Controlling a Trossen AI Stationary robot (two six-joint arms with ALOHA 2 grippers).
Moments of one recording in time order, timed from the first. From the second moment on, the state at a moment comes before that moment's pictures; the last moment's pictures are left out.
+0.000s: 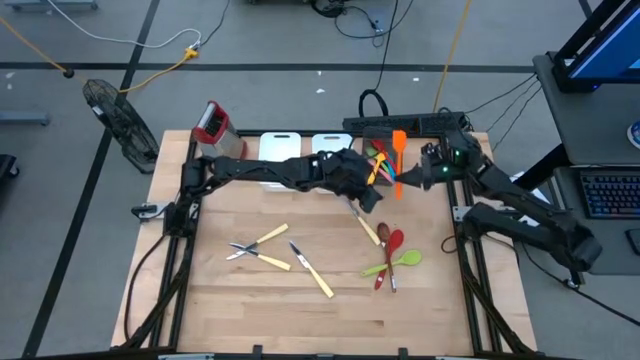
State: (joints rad) left arm 0.13 2.07 1.74 -0.20 0.16 -0.64; right arm -0.87 0.74 0.44 -0.08 -0.90 1.14
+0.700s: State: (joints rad) left arm 0.08 2.07 1.74 -0.32 0.05 -0.46; right arm -1.03 1.18 0.51 0.01 -1.18 1.48
